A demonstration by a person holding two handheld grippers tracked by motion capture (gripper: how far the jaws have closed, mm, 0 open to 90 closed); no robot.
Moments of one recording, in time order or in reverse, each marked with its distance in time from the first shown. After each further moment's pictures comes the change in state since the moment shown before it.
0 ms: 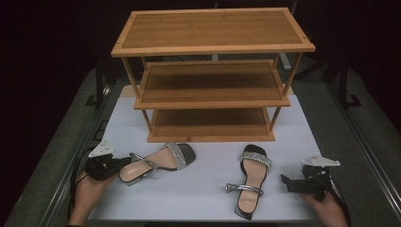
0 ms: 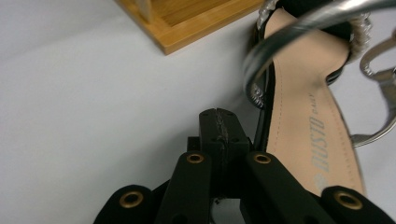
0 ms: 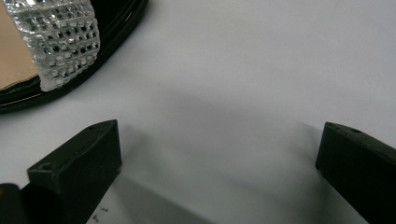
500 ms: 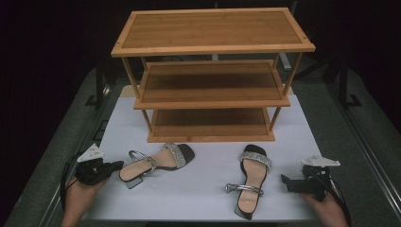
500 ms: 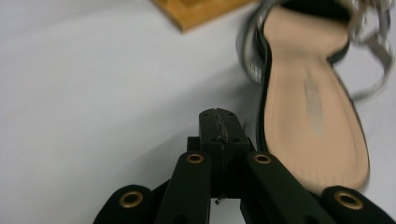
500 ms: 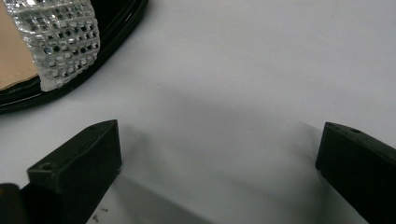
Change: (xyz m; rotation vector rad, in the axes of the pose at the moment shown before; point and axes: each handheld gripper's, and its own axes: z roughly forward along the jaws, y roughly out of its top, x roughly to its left) left arm 0.007 -0.019 -0.020 -0.014 0.006 -0.035; right arm 0.000 0.000 0.000 0.000 0.000 -0.001
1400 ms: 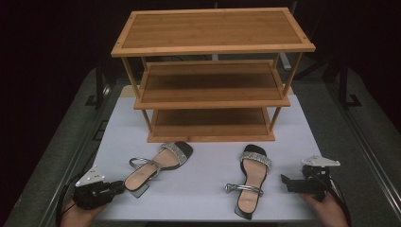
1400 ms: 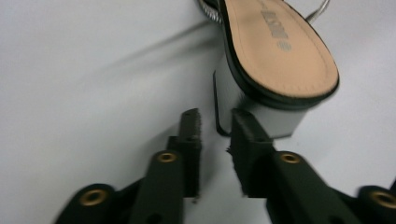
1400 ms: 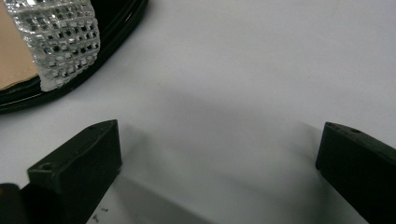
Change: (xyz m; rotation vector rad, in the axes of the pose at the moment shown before) left arm -0.043 -0.039 -0.020 0.042 -0.039 0.007; right arm 0.000 0.000 0.000 -0.001 0.000 0.001
